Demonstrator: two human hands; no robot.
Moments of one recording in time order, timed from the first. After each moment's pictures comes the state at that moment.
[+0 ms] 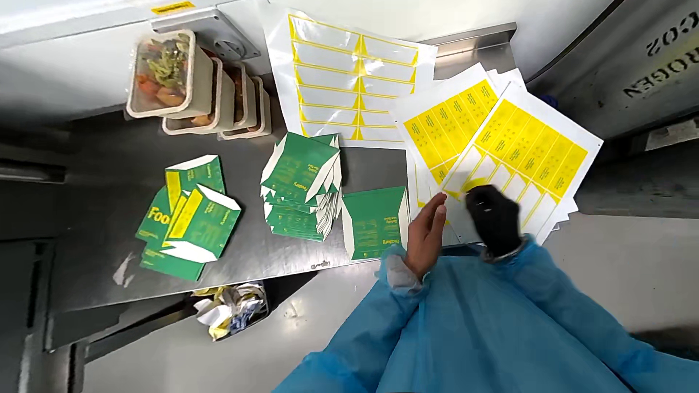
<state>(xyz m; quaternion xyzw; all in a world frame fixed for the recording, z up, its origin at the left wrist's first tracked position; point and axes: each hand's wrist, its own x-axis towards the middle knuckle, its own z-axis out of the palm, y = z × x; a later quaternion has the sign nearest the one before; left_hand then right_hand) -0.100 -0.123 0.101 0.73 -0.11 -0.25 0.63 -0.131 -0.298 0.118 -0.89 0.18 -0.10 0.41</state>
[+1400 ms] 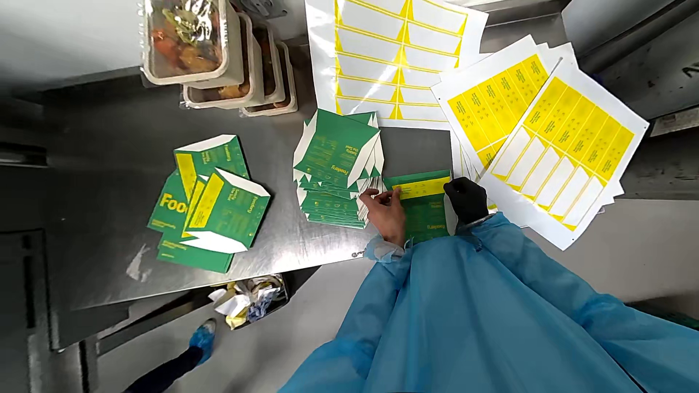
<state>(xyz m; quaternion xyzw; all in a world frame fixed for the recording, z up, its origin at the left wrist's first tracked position) -0.032 0.029 0.023 0.84 0.19 -0.04 0.51 -0.061 -0.163 0.018 -0.87 0.29 0.05 0.40</state>
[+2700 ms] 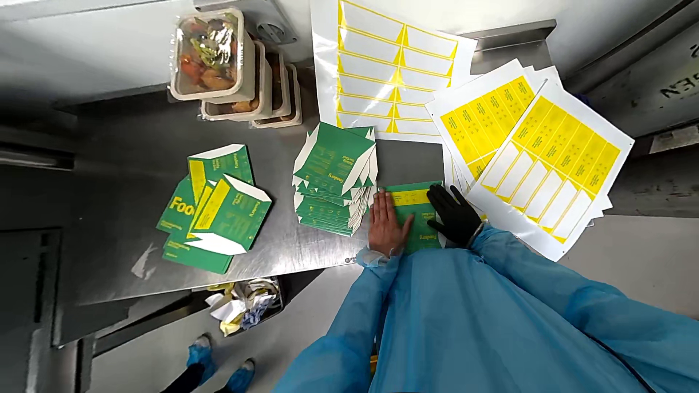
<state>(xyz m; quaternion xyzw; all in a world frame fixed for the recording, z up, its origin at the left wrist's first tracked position) -0.055 0.051 -0.041 0.98 -0.18 -0.01 0.12 -0.085 -0.188 -0.016 -0.98 -0.16 0.08 0.11</state>
